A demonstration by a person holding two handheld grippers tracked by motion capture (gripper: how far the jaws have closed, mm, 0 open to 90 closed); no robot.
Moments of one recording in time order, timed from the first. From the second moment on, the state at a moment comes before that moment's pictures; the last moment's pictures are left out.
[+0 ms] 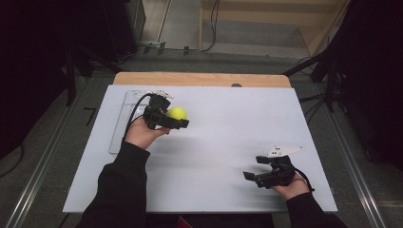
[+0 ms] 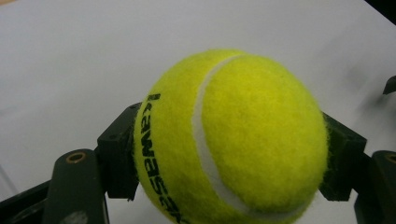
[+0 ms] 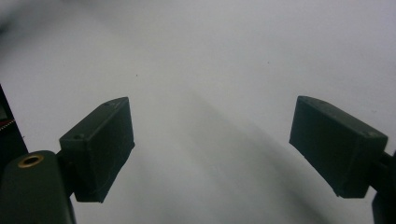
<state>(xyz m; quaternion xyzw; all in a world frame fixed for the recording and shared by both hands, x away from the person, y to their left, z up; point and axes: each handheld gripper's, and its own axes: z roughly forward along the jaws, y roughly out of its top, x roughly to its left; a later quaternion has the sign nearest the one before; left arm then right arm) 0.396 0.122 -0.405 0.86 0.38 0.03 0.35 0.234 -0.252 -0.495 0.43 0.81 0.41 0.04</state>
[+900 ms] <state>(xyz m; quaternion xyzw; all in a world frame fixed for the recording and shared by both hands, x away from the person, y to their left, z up) 0.406 0.163 -0.401 0.83 0.42 0.05 0.35 0.233 -0.252 -0.495 0.43 0.81 0.41 0.04</state>
